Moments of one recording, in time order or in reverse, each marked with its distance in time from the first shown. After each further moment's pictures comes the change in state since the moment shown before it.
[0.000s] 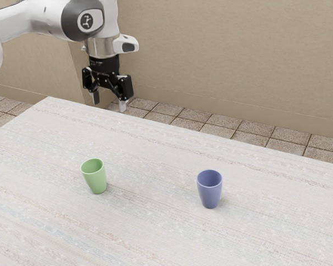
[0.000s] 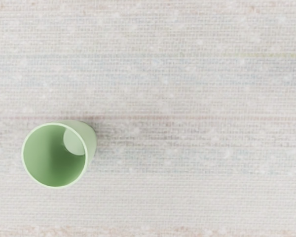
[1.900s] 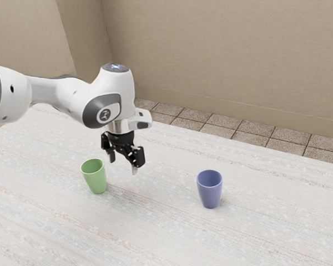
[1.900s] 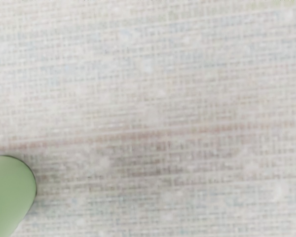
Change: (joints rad) arm -0.032 0.008 -0.003 -0.525 0.073 0.580 -0.010
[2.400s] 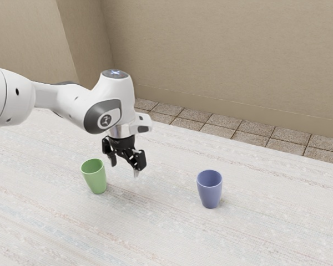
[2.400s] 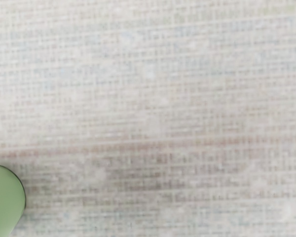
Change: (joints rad) arm 0.012 0.025 0.001 -0.014 -0.005 0.052 -0.018
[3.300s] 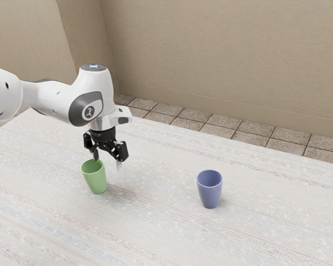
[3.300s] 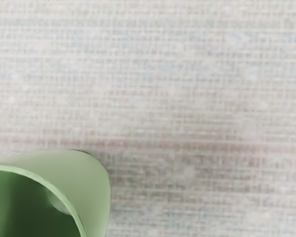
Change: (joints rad) arm 0.017 -0.008 0.108 0.003 -0.038 -0.010 0.052
